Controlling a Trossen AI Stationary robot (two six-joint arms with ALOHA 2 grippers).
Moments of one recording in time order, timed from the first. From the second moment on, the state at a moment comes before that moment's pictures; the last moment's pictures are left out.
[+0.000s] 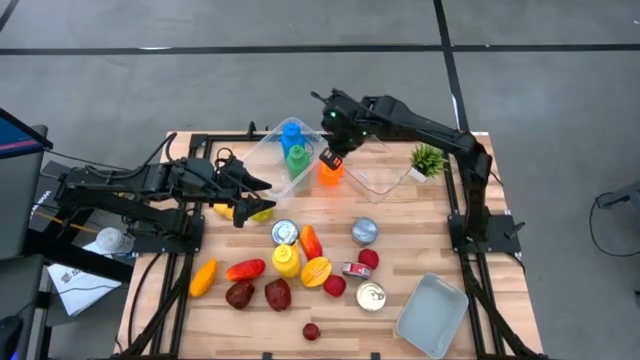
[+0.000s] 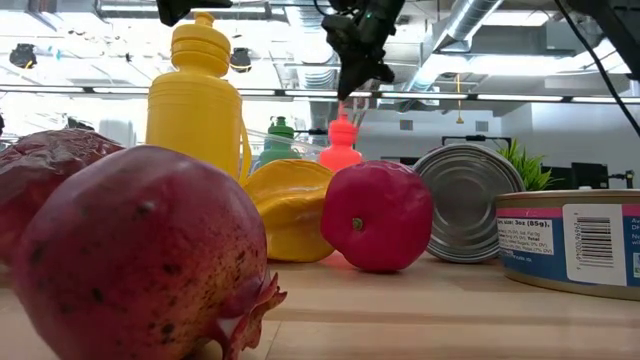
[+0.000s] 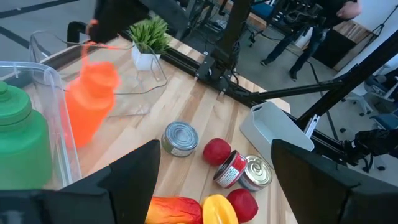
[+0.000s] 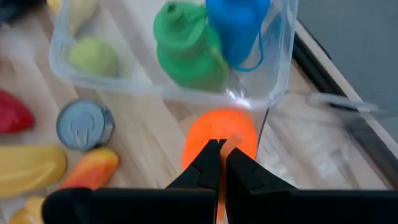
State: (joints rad) left arm -0.06 0.90 0.98 -0.43 -0.19 -0.51; right arm -0.37 1.96 2.09 -1.17 -0.01 0.21
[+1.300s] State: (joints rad) left arm -0.06 0.90 0.98 -0.43 -0.19 -0.51; right arm -0.47 1.99 2.06 -0.96 0.00 0.18
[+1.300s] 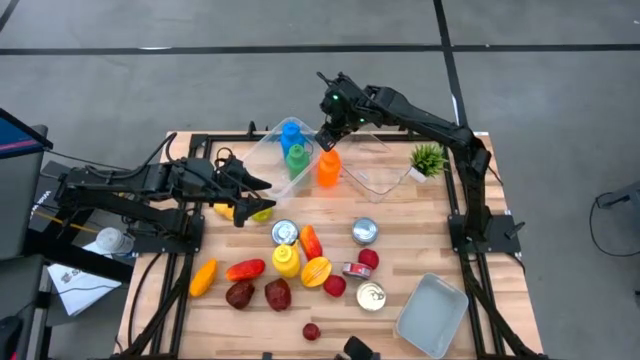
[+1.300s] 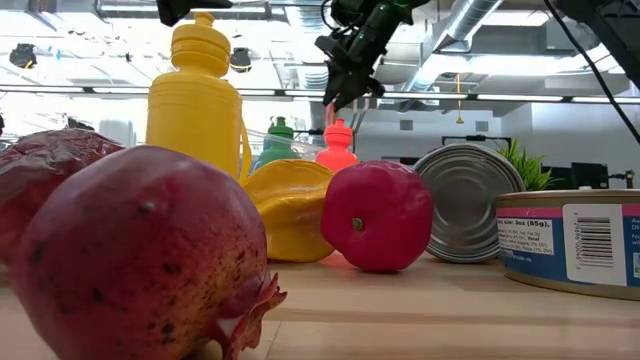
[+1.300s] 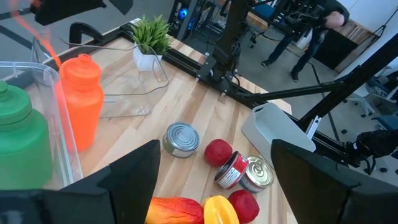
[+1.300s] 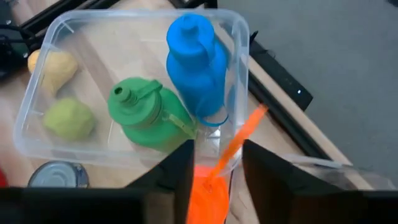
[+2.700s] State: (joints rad) left arm 0.36 1.61 1.05 0.32 0.09 0.05; right arm -0.40 1.27 2.06 -1.35 0.01 0.11
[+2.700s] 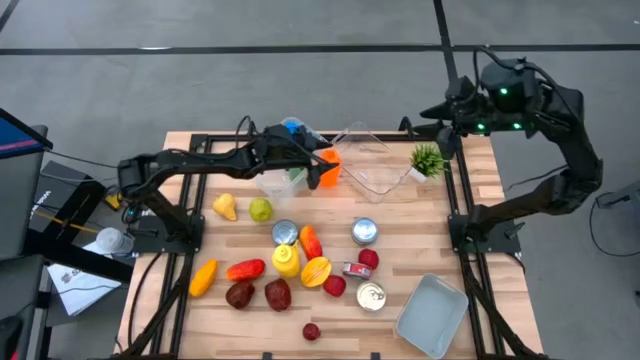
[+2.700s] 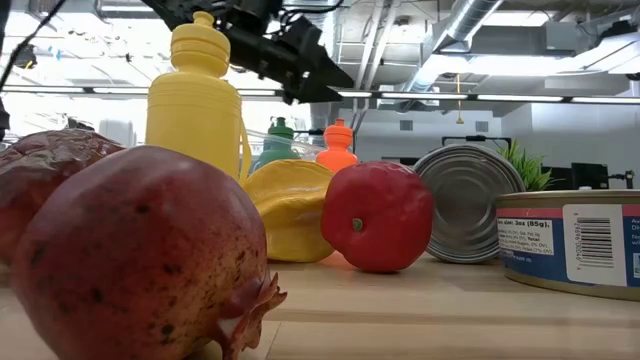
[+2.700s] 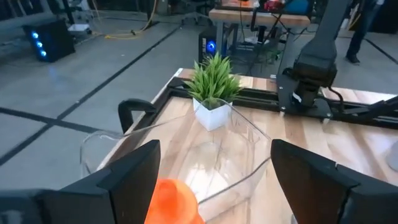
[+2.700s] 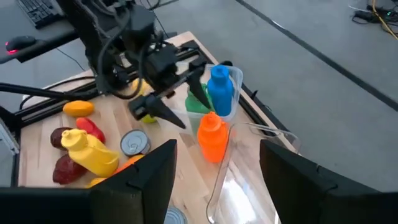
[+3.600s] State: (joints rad) left arm 0.41 1.70 1.19 0.09 0.06 0.13; right arm -0.39 1.26 2.06 -1.41 0.03 0.10
